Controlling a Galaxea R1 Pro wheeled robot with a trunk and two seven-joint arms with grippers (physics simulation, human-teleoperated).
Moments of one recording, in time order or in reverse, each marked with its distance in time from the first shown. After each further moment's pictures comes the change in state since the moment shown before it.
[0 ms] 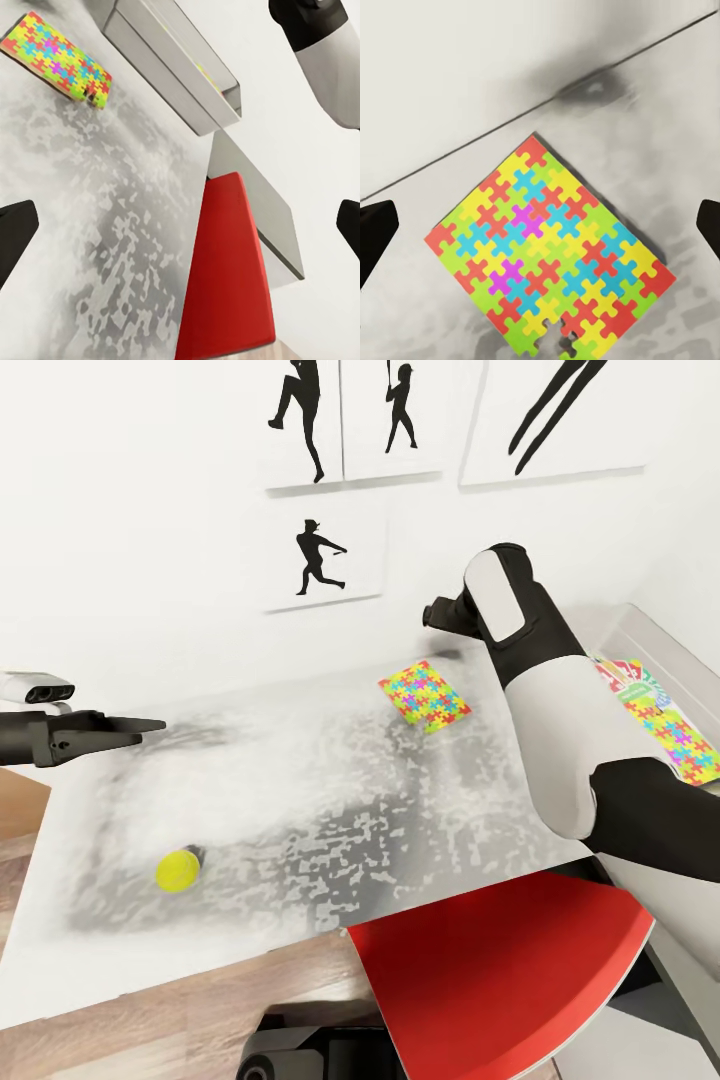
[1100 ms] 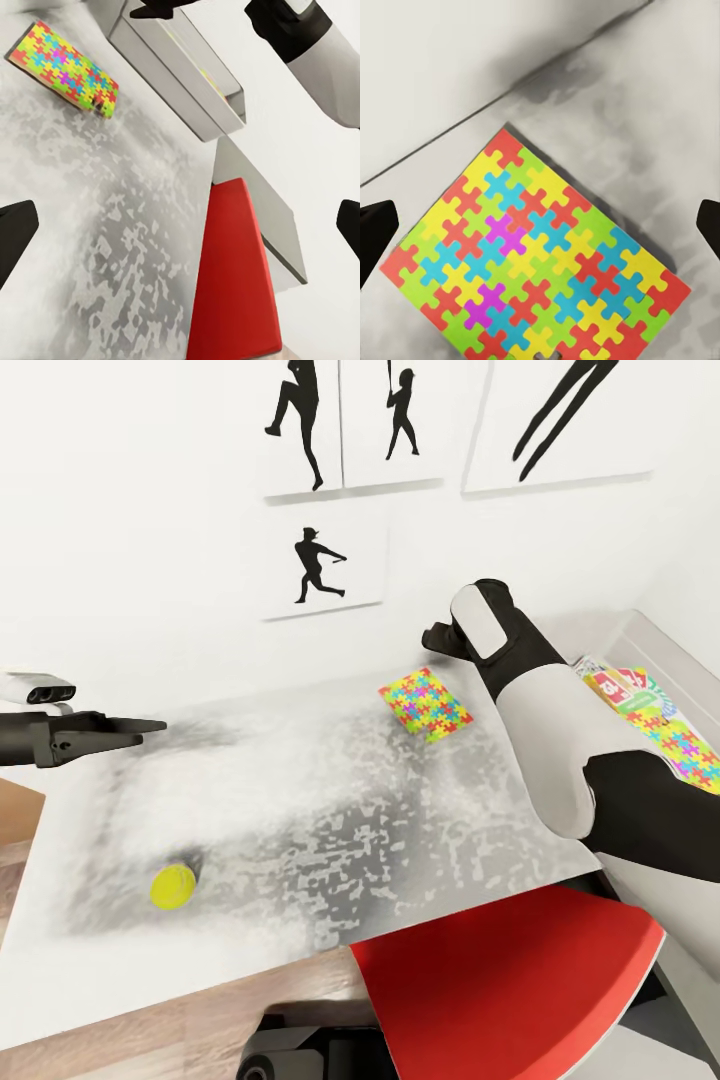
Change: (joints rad) left arm 0.001 -0.001 -0.002 0.000 0.000 0.001 0.000; right arm -0.003 0.005 0.001 0.184 0.010 -0.154 -0.001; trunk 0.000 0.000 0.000
